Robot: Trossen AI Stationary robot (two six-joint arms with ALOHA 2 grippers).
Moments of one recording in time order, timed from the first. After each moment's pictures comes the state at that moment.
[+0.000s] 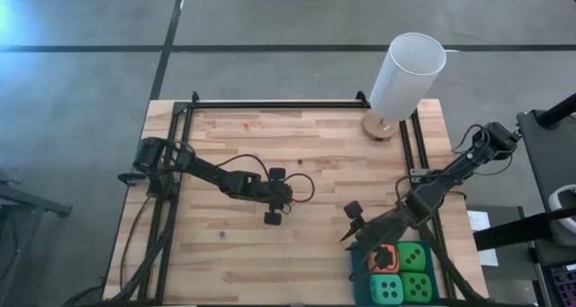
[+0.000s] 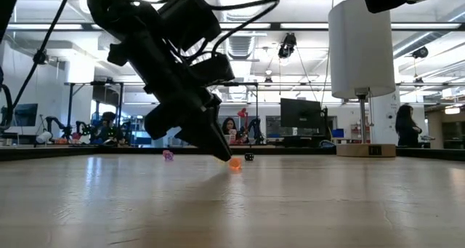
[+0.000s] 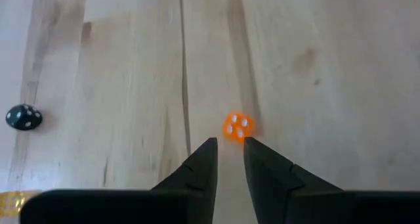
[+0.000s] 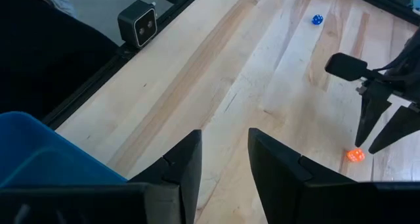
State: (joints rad) left arm -0.12 1.87 0.92 0.05 -0.16 0.10; right arm 0.65 1.28 0.79 -0.20 0.19 -0.01
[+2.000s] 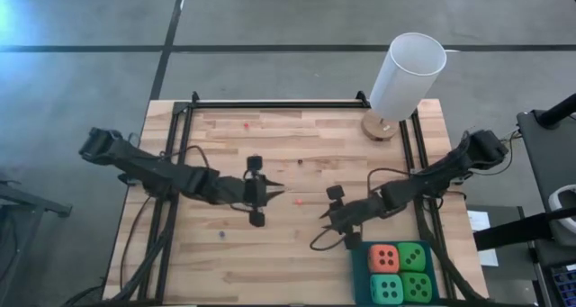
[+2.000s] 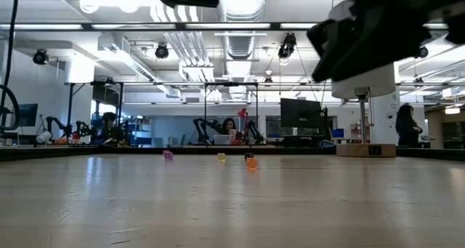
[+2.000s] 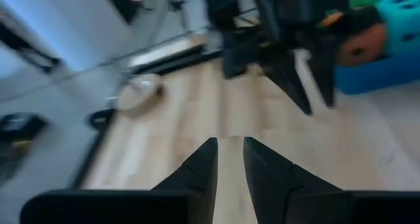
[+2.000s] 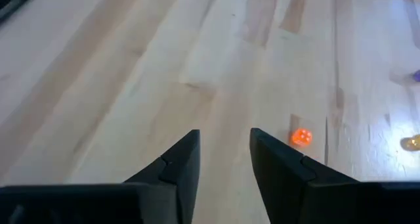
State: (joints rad) left arm -0.31 1.37 0.94 -0.03 -0.47 0.19; right arm 0.42 1.46 0.75 -0.02 0.19 -0.03
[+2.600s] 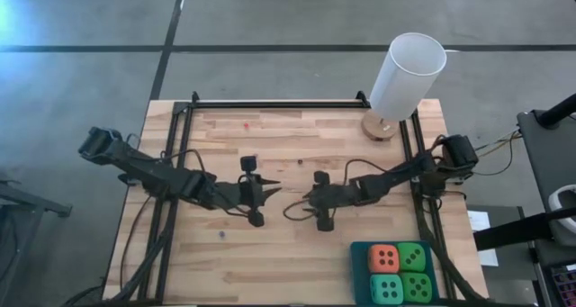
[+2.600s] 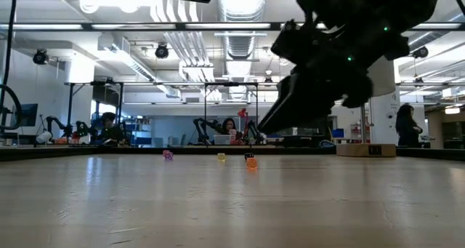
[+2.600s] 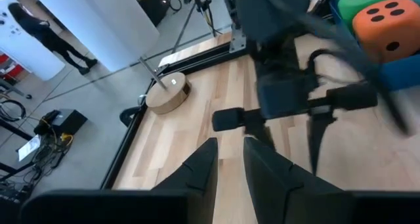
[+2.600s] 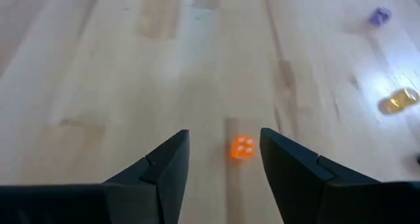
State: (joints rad) left arm -0.37 1.36 0.94 -0.04 -0.63 0.21; right arm 0.21 1.73 0.76 0.28 0.18 0.07
